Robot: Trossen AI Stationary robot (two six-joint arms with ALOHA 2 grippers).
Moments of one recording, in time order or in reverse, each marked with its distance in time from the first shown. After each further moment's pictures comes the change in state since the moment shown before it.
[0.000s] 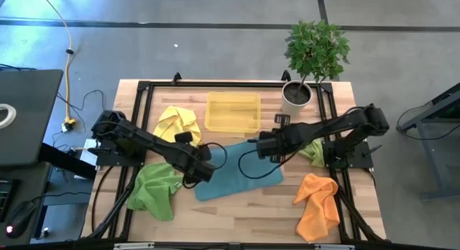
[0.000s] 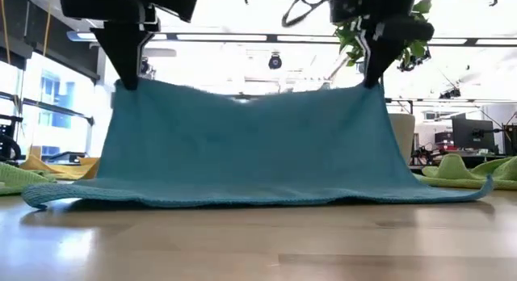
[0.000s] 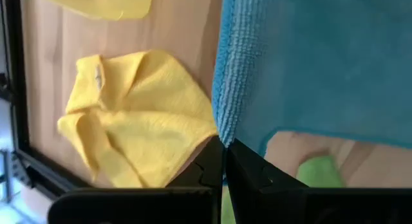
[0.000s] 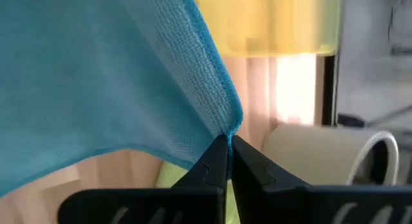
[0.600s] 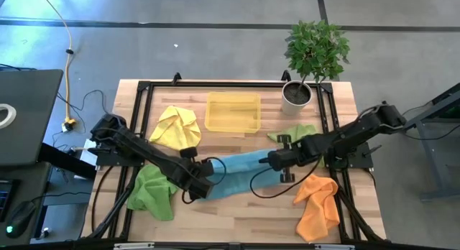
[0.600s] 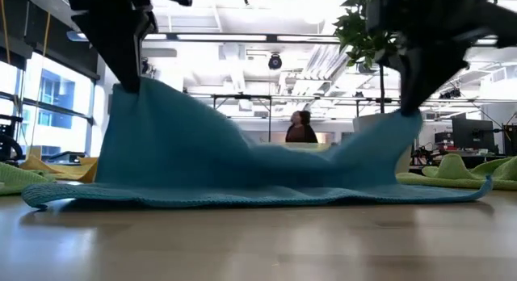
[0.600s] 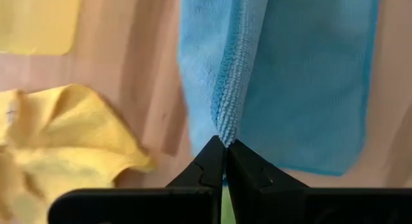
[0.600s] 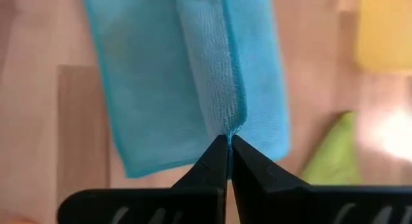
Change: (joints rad) left arm -0.113 0.035 -0.031 0.243 0.029 -0.072; right arm 0.129 -0.198 -0.382 0.434 -0.314 0.011
